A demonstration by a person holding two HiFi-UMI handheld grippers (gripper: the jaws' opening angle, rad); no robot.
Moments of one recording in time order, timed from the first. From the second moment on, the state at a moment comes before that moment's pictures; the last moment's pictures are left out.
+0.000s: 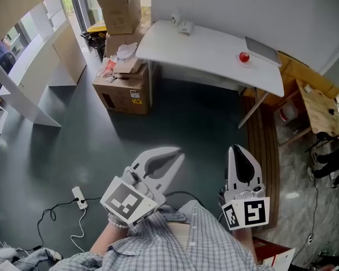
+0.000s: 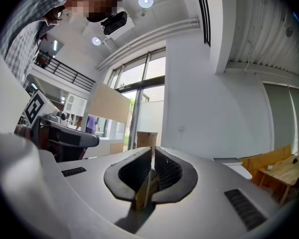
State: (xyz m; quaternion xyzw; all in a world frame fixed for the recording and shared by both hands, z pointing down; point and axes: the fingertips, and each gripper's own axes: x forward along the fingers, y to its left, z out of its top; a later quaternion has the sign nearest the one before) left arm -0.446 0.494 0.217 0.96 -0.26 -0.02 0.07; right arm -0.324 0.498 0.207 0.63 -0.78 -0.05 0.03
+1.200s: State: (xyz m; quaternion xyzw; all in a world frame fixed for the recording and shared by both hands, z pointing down) left arm -0.424 0.432 0.226 0.96 -0.27 -0.02 0.09; right arm -0.307 0.436 0.216 0.61 -0.79 -0.07 0.05
